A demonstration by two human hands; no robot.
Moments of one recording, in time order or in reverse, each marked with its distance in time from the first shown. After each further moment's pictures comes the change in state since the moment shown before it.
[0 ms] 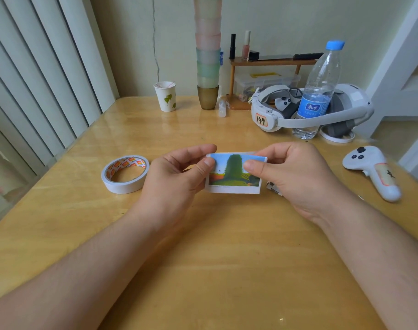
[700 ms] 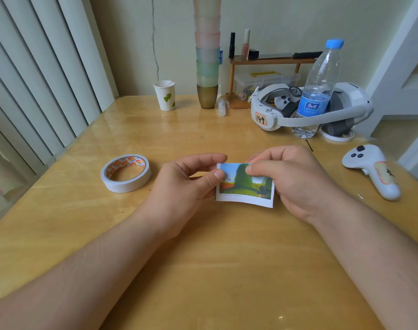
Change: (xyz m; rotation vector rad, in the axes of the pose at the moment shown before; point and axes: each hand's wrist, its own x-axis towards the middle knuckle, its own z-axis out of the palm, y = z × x) left_hand -0.003 -0.011 0.001 0.089 -0.121 -0.034; right_hand 0.000 -0.001 0.008 0.151 -0.002 0.132
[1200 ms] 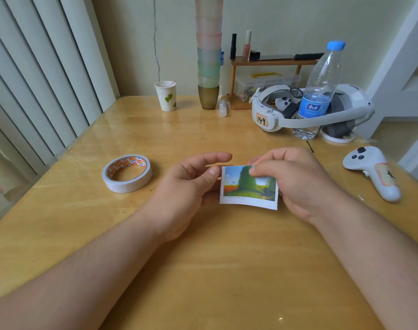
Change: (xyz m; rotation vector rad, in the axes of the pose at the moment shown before) left_hand -0.002 0.004 0.001 -0.130 -0.143 -0.076; right_hand 0.003 0.002 -0.003 -0.037 0.019 0.039
